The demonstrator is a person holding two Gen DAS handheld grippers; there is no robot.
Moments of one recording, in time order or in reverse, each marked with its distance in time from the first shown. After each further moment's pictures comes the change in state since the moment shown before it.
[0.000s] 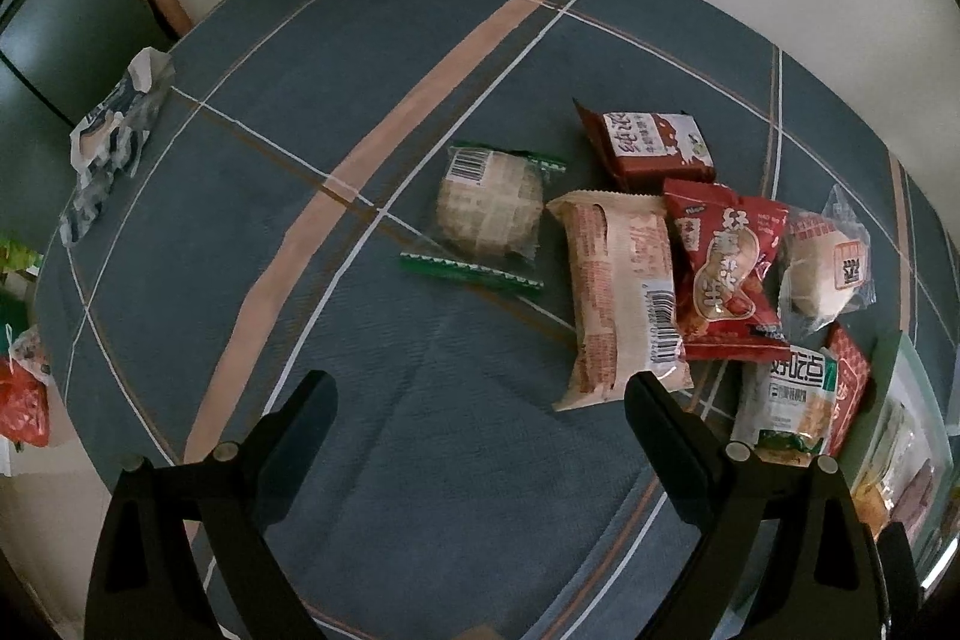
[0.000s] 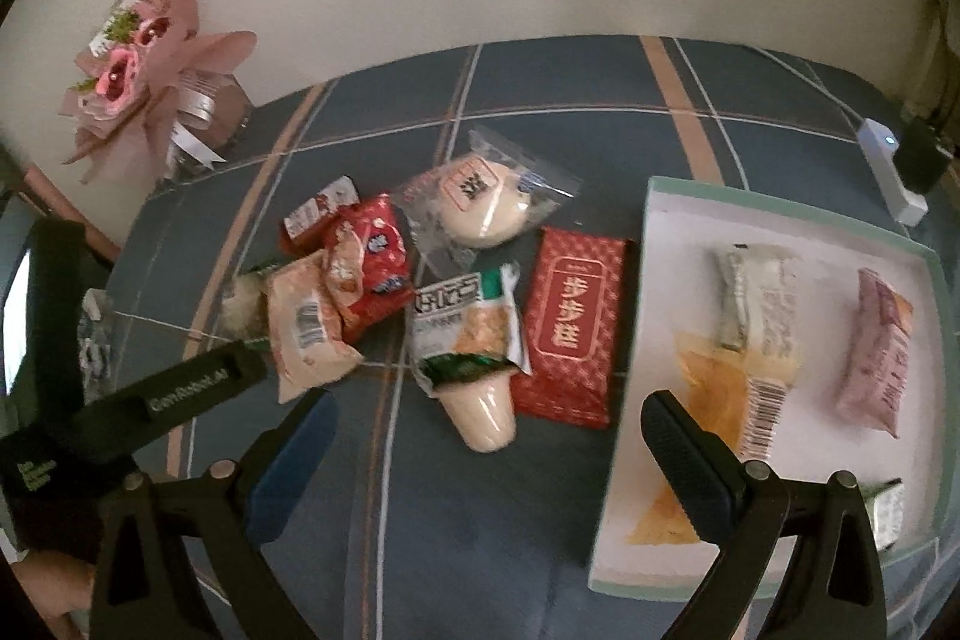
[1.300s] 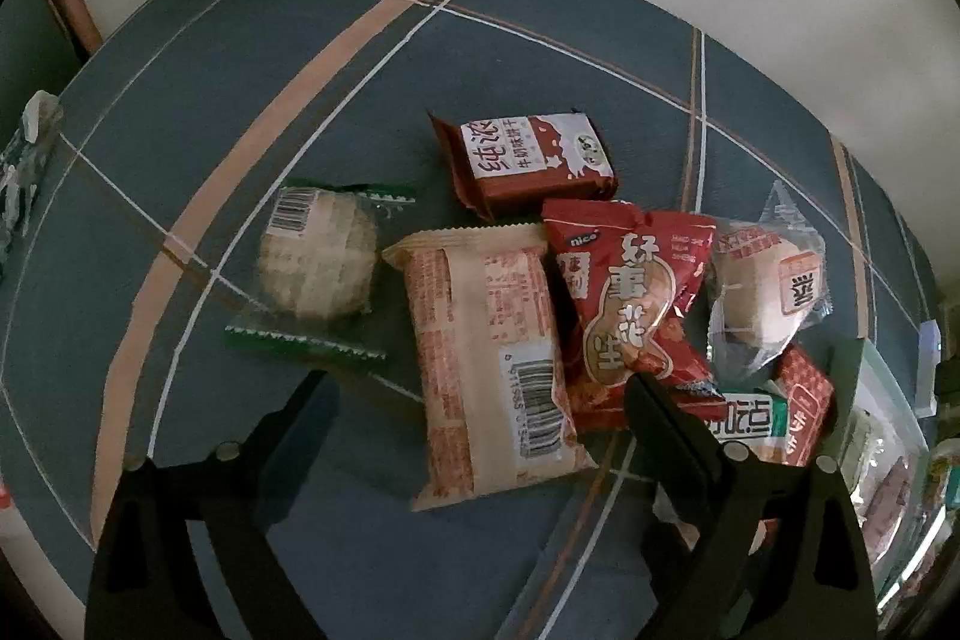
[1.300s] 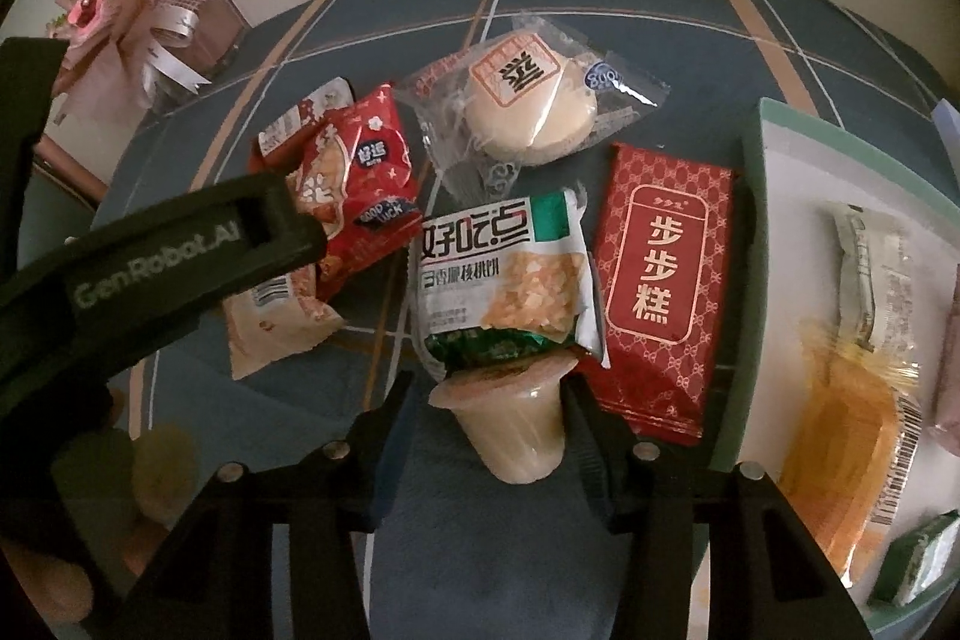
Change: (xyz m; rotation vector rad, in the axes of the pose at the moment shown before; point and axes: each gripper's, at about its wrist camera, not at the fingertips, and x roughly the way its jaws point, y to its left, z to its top) left arm 0.035 -0.053 0.032 0.080 -0.025 -0.174; right arm 0.083 0.022 -0.008 -0.048 0.152 0.013
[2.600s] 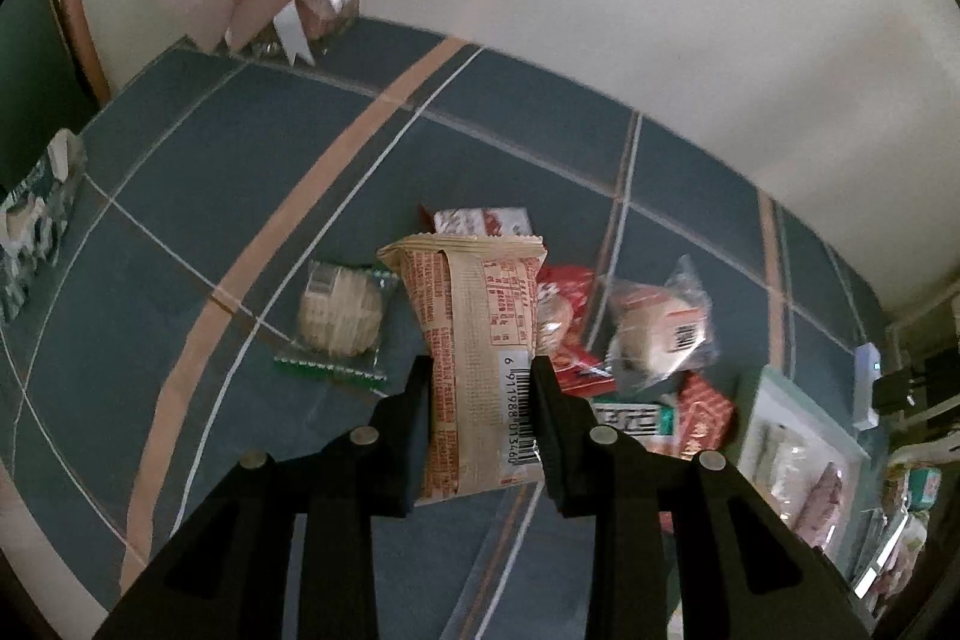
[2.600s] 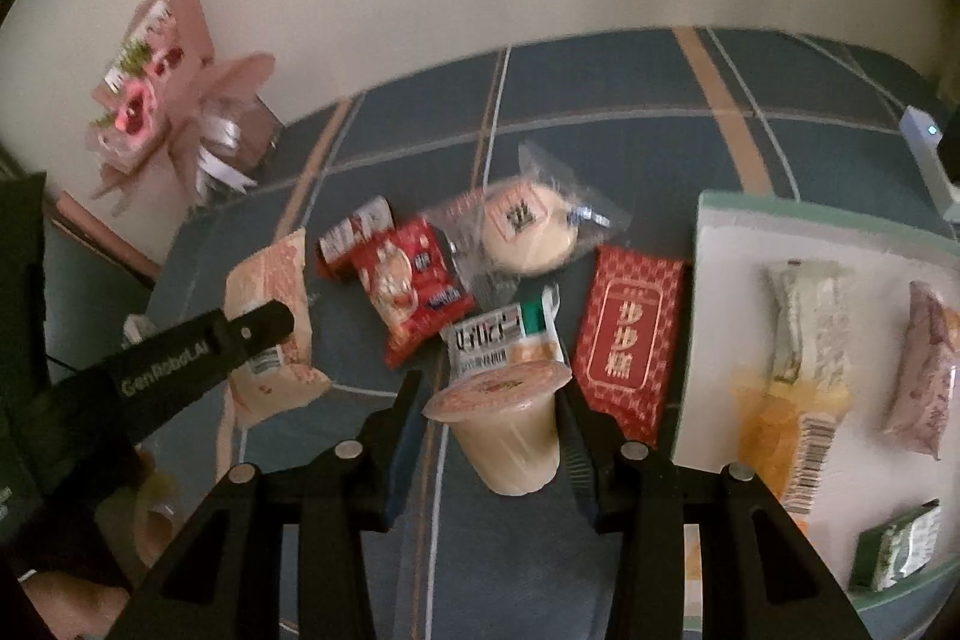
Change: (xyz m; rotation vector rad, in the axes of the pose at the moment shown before) left arm -0.089 -0.007 -0.007 -0.003 -0.141 -0.082; right arm -0.086 -0.026 0.014 0.088 -0.152 0.103
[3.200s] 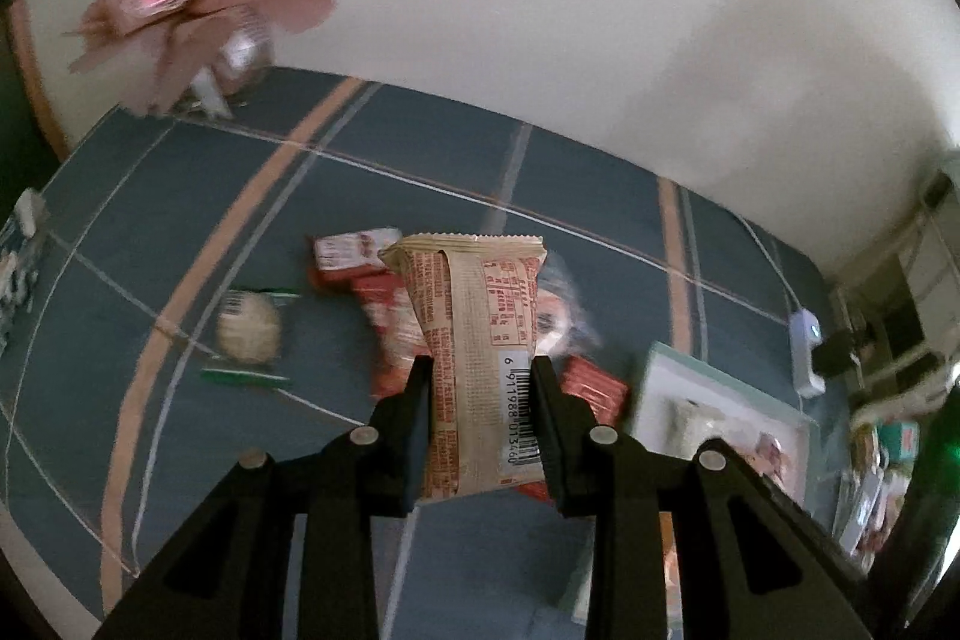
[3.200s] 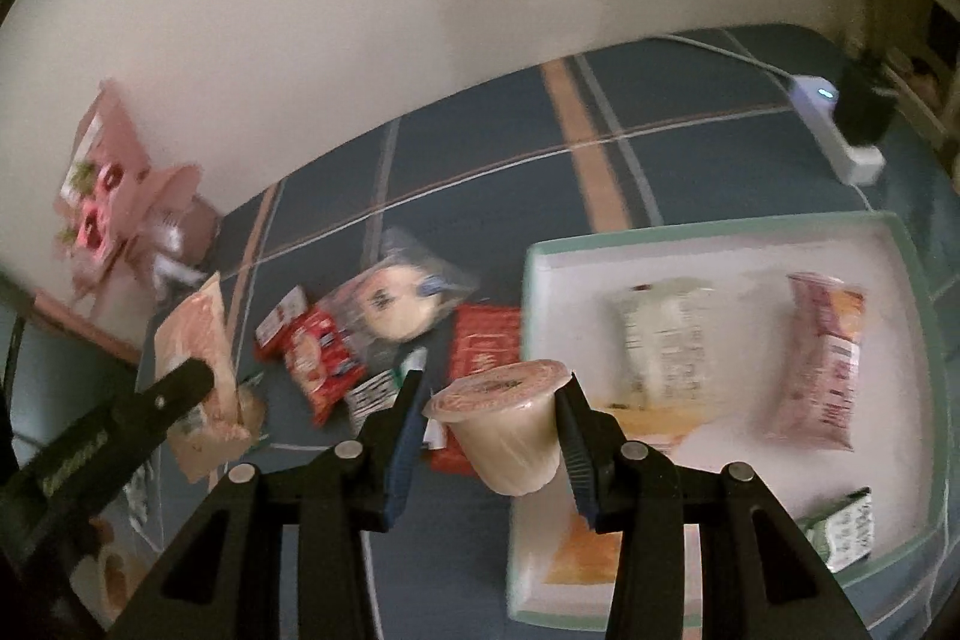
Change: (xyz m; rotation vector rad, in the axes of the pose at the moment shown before) left arm -0.031 -0.072 -0.016 0.126 -0.040 -0.110; right arm -0.041 -0.080 0.017 0.195 -0.075 -0.079
